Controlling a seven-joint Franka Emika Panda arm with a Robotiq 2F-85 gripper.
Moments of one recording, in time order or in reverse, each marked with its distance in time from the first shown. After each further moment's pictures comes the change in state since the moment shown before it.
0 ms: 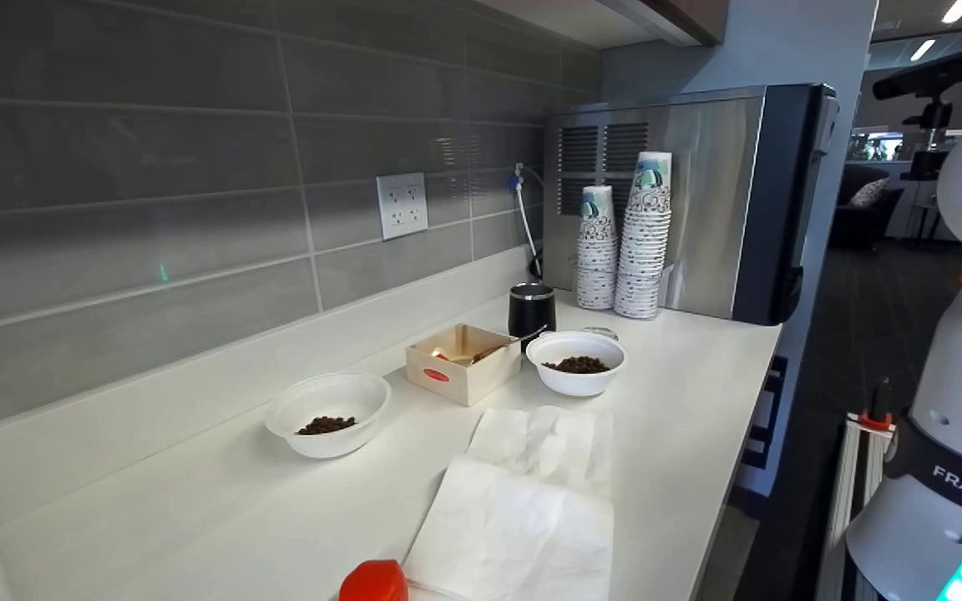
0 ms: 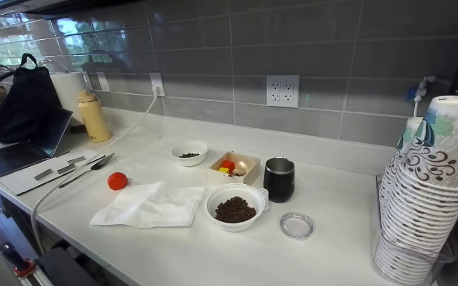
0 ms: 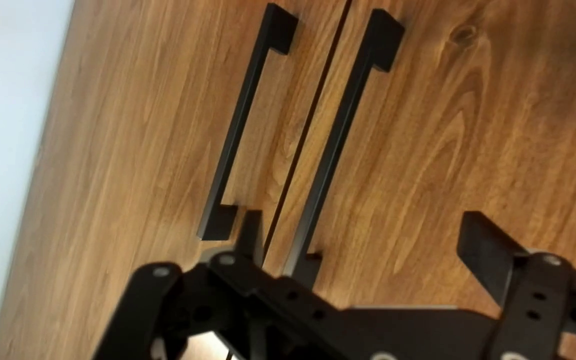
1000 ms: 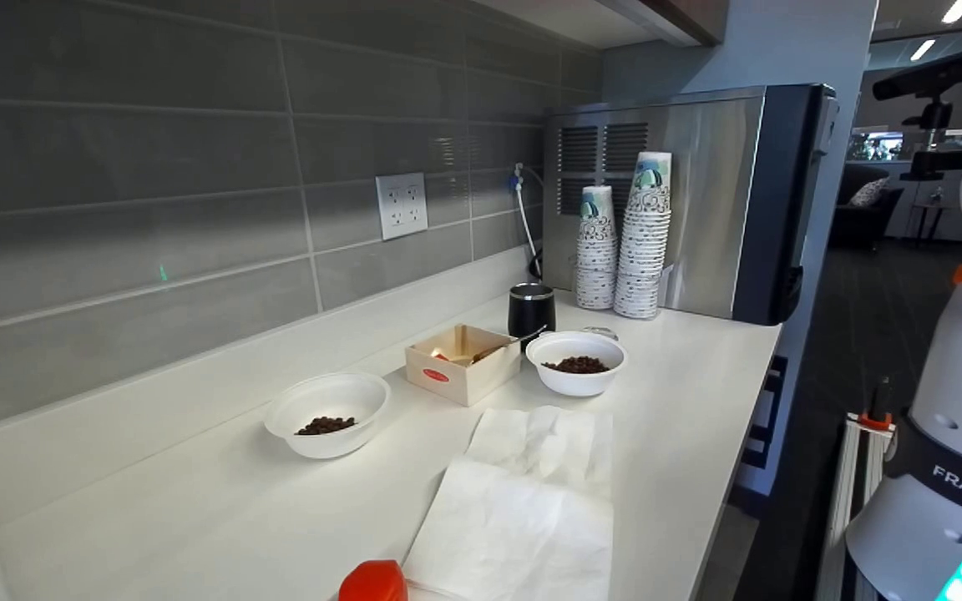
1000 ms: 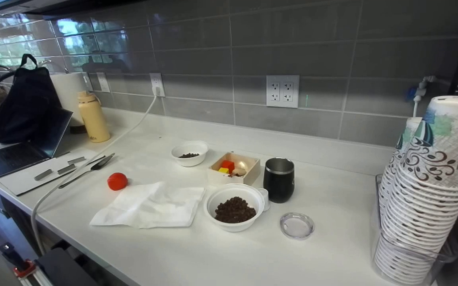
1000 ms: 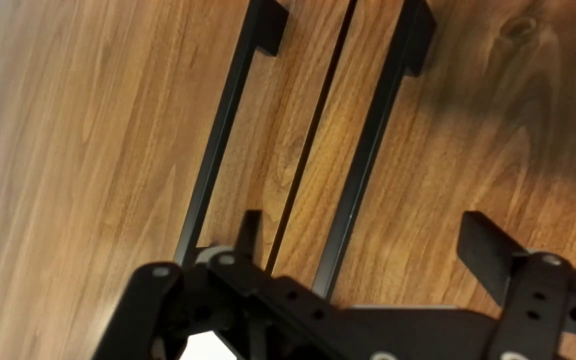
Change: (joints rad) arm 0.108 0.173 -0.139 0.117 0.215 0.050 -0.271
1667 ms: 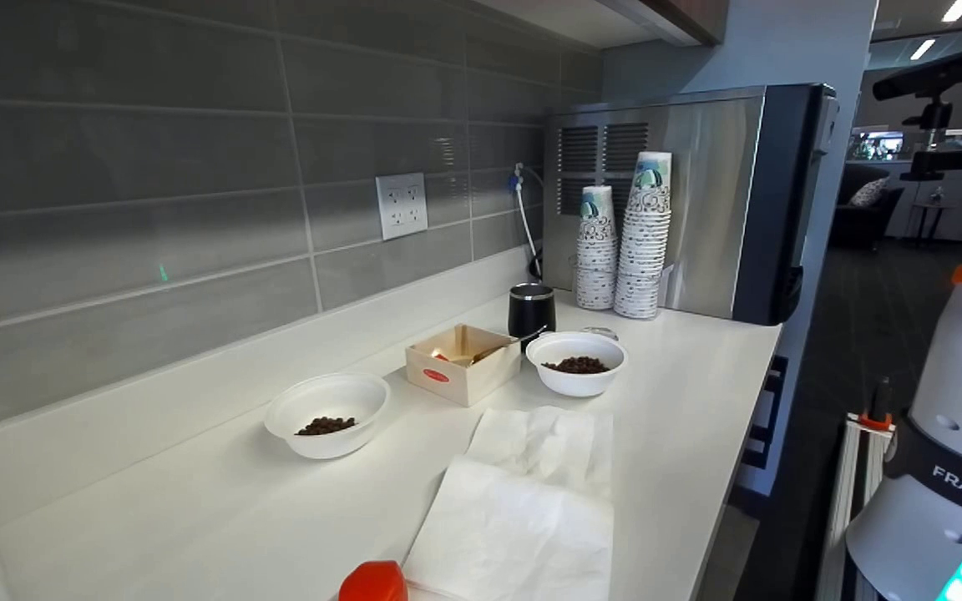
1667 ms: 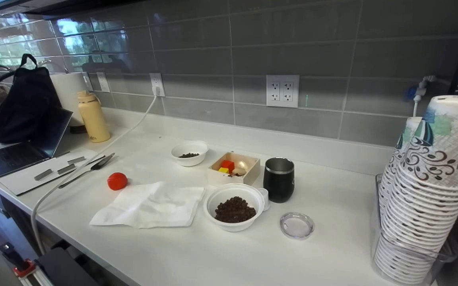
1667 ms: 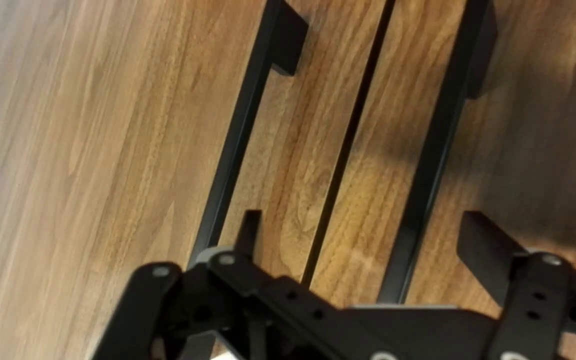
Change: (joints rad) arm 0.015 0.140 -0.048 0.092 0.053 0.000 -0.048
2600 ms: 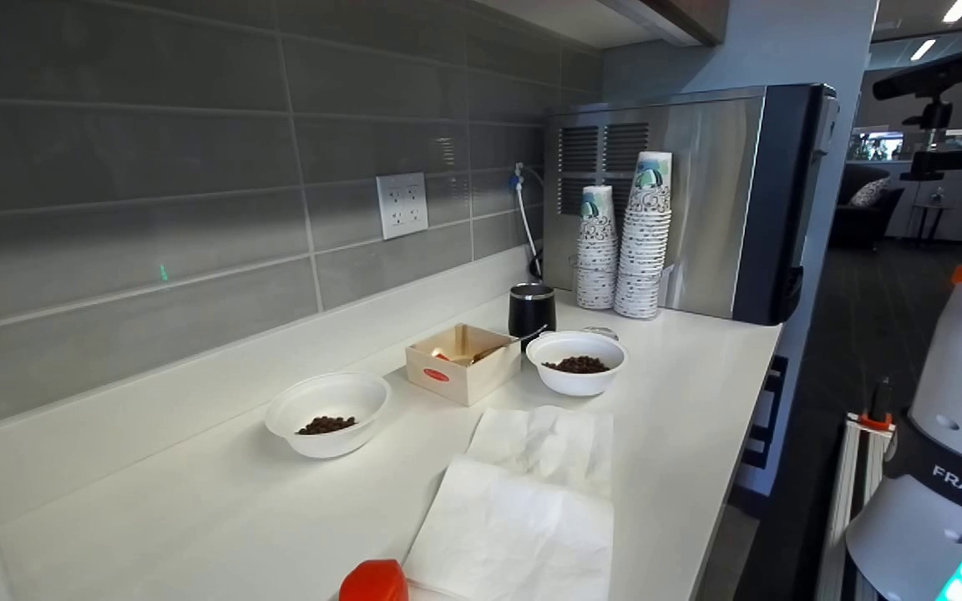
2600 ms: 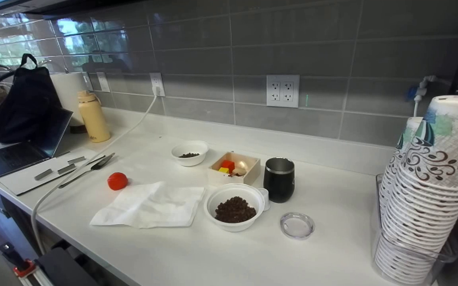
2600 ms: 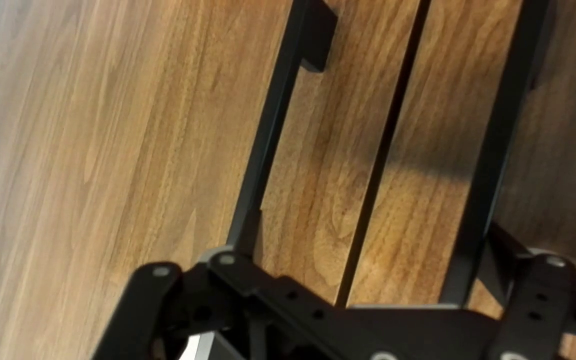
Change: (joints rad) arm 0.000 0.055 -0.028 0.056 0.040 0.000 -0.018
